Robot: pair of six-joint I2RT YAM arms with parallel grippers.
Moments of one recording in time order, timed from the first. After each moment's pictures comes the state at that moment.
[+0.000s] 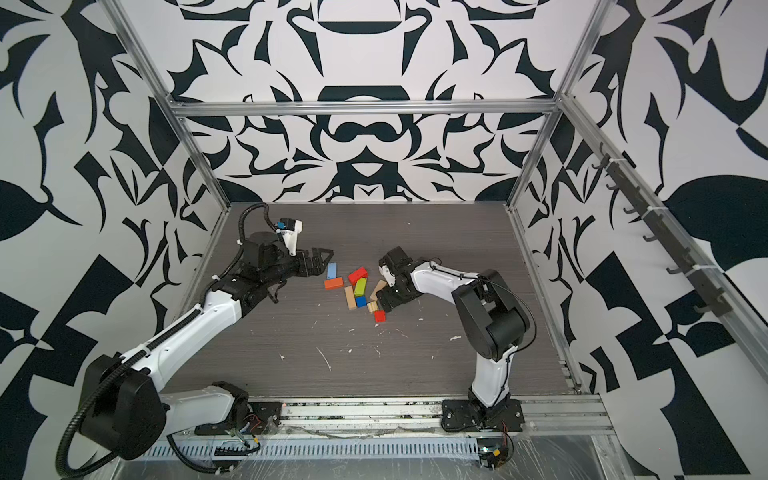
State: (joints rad) left arm -0.41 1.25 0.88 -0.10 0.26 -0.39; right arm 0.55 1.83 1.13 -0.54 -0.09 0.08
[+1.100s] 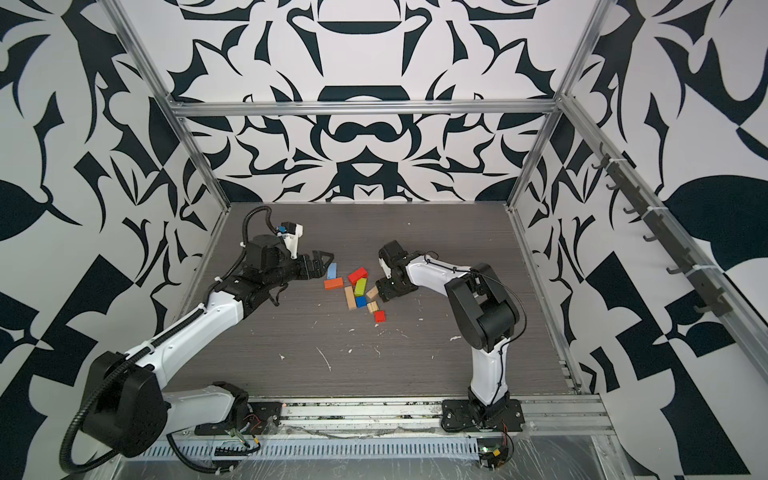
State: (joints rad) left arm -0.41 1.28 0.85 -0.08 0.27 -0.45; right arm 0.55 1.91 1.23 -0.56 -0.02 0.18
